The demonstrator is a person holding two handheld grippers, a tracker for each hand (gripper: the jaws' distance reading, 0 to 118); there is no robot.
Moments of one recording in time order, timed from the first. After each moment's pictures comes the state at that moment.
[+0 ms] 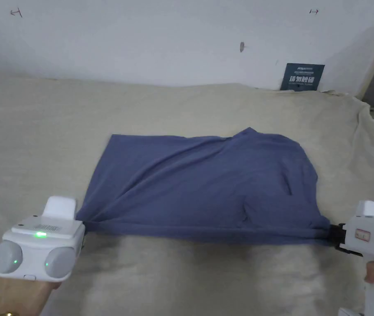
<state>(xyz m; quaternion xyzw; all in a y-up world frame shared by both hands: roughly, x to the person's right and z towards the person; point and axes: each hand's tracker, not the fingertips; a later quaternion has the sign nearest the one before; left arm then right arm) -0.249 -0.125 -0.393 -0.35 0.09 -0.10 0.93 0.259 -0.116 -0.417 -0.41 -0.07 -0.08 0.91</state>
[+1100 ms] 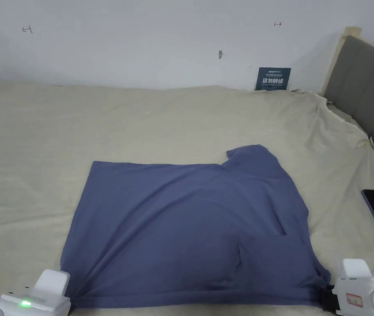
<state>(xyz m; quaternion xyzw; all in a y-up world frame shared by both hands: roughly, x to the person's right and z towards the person) -0.247 -0.176 -0.163 -0.47 0.01 -0.14 0.87 0.283 -0.165 -0.184 -0.50 0.01 0.01 0.87</state>
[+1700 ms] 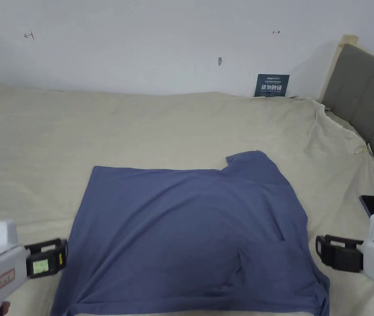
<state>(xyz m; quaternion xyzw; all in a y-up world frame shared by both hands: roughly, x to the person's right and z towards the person) -0.294 -0.055 -0.166 -0.28 0.04 0.05 0.96 0.274 -0.042 -0.167 -0.28 -0.01 0.00 0.96</state>
